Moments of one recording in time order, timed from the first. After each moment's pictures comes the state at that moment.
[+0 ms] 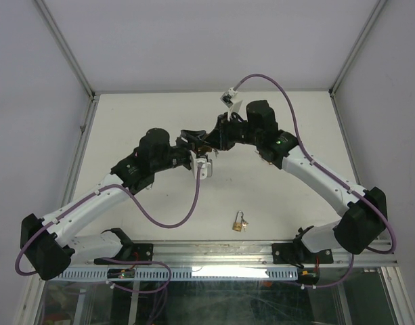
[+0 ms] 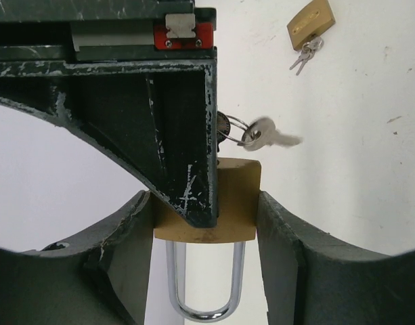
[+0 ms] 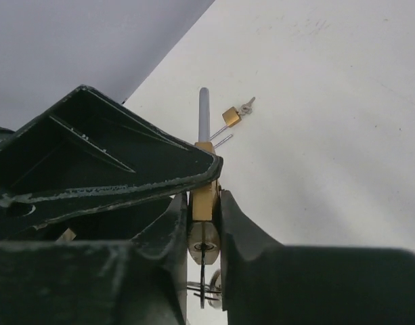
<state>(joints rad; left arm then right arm) -0.75 1.13 0.96 -0.10 0.32 1.12 0.65 1.39 1.22 -0.17 -0.51 0.39</state>
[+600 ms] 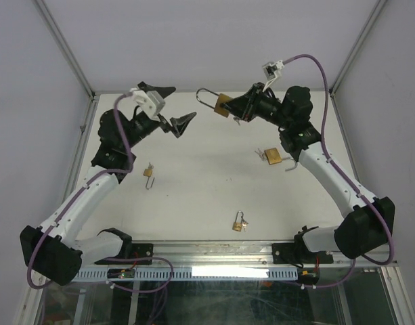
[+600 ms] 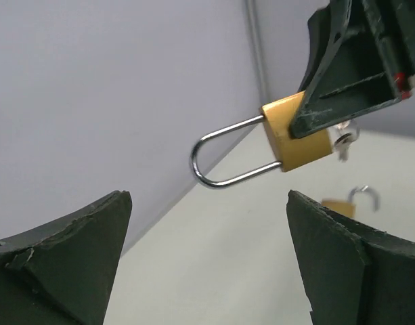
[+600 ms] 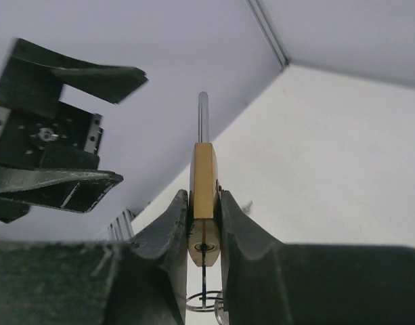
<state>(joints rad) -0.49 1.13 1.02 0.28 0.43 0.33 0.42 1.34 1.20 0.13 -0.60 0.60</state>
